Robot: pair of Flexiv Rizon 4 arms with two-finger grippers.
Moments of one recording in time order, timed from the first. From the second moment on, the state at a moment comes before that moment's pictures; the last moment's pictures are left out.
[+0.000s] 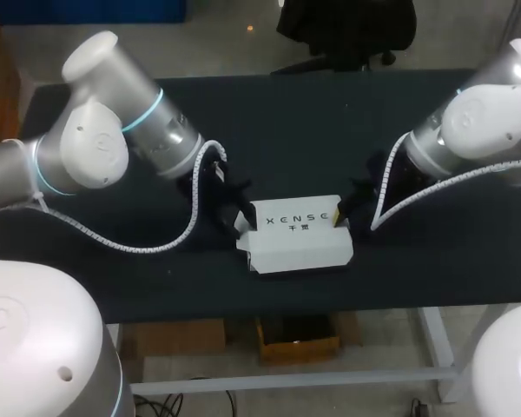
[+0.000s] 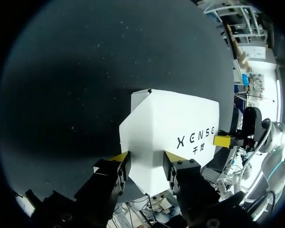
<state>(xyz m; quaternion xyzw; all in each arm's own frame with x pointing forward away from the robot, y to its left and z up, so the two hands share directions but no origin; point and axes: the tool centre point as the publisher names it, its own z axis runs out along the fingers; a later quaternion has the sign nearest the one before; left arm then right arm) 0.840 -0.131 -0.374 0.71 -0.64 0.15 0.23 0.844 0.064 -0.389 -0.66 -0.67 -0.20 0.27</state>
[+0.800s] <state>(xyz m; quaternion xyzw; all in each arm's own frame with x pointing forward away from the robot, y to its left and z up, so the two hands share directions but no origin) 0.837 -0.133 -0.376 0.71 -0.64 0.18 0.24 0.844 0.068 -0.387 -0.66 -0.67 -0.20 0.27</state>
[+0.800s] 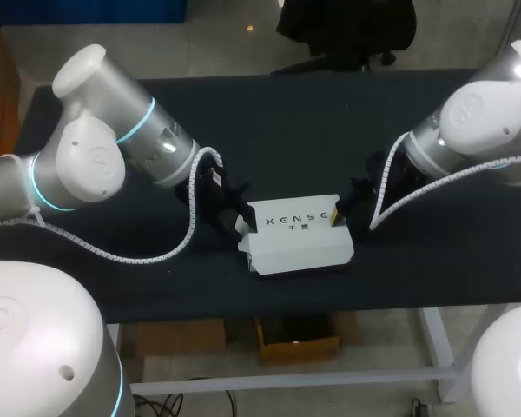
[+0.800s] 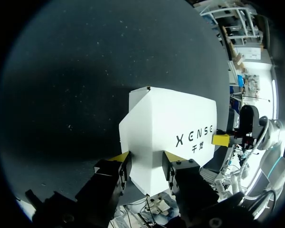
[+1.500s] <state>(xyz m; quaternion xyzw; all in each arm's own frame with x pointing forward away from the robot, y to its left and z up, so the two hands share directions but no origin) 0.836 -0.135 -0.376 0.71 -0.64 0.18 0.24 0.845 0.068 -0.386 -0.66 -0.67 -0.20 0.27</state>
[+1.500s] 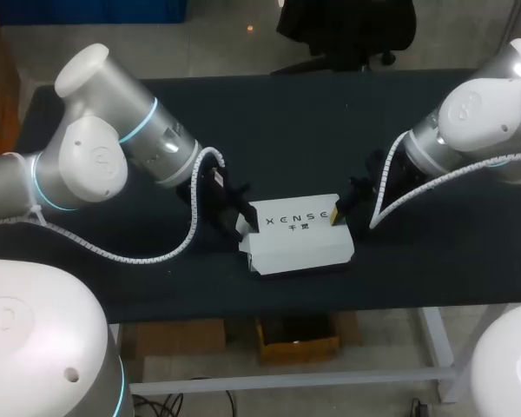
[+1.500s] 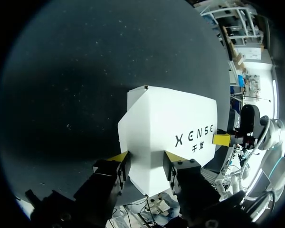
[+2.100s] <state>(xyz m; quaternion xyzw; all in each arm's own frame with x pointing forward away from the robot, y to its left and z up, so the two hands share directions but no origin) 0.834 -0.134 -0.375 0.71 -0.64 0.18 0.23 0.848 0.073 -0.381 -0.65 -0.67 -0.21 0.28</state>
